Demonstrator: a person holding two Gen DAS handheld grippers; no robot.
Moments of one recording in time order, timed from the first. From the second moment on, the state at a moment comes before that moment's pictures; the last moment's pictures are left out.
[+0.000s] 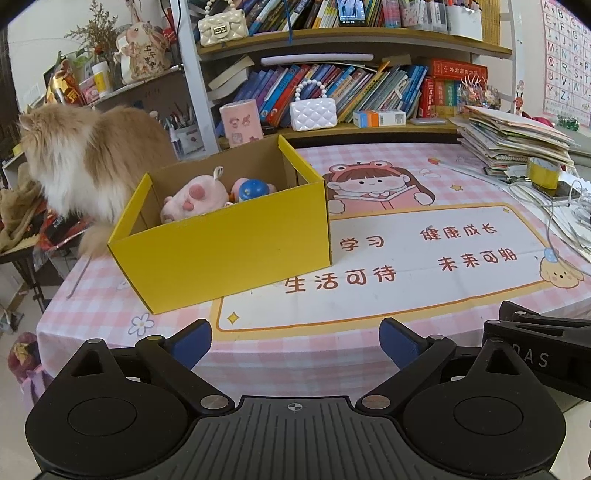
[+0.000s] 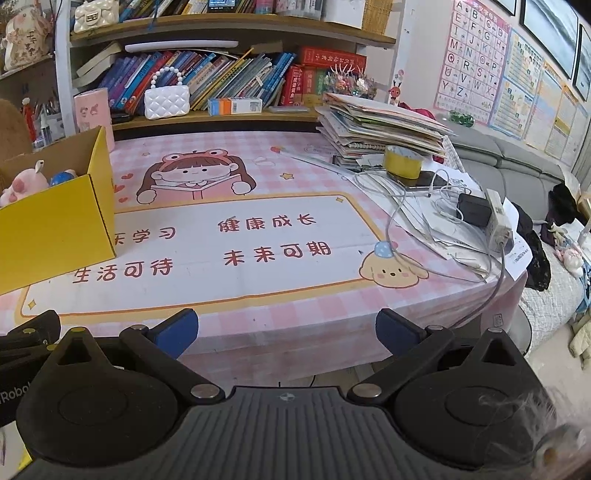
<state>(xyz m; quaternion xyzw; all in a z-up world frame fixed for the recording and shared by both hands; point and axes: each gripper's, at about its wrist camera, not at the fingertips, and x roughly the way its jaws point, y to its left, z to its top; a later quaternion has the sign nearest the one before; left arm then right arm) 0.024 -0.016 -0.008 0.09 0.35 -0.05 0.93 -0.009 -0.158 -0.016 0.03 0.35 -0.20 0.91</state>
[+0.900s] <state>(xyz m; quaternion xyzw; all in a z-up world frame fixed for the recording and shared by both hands) 0.035 -0.004 -0.010 0.06 0.36 -0.05 0.93 -0.003 -0.150 -0.014 0.02 0.35 -0.21 0.91</state>
